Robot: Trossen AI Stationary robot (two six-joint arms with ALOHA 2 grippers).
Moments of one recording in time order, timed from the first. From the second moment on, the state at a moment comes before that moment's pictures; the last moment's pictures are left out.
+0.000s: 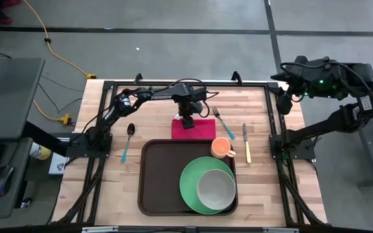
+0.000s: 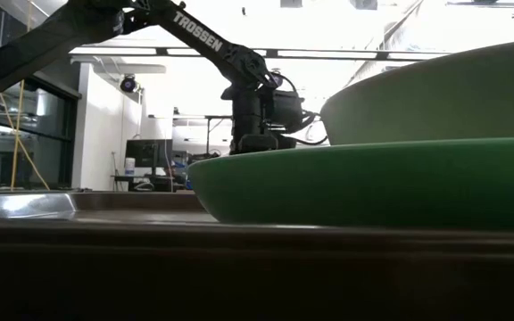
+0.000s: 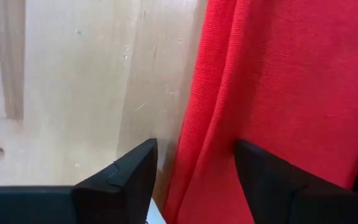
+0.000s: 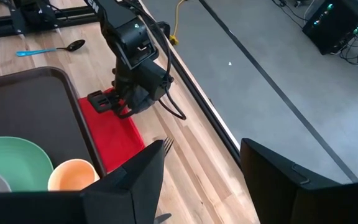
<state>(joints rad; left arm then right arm) 0.36 2.34 1.90 -1.06 0.20 0.15 -0.10 1.16 2.01 -1.57 0.41 0.16</state>
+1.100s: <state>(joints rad) 0.31 2.42 1.91 -1.00 0.19 0.17 -0.10 1.16 2.01 -1.57 0.36 0.16</state>
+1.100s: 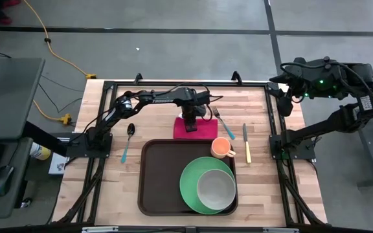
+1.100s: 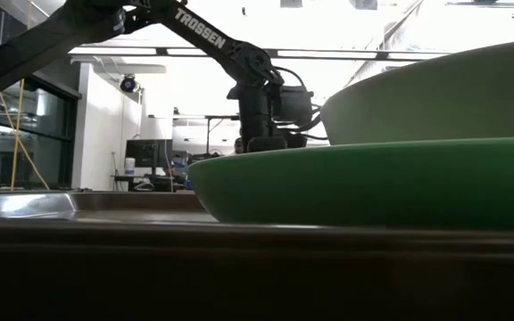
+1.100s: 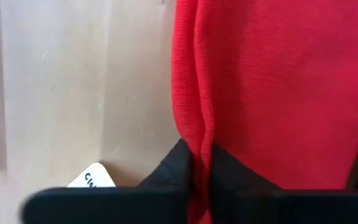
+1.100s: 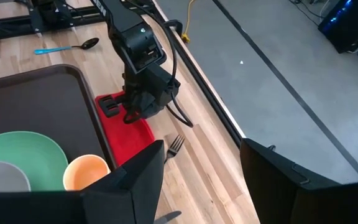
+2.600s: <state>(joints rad) 0.33 2.22 1.98 -1.20 0.15 0.32 -0.10 1.16 2.01 -1.57 0.36 0.15</state>
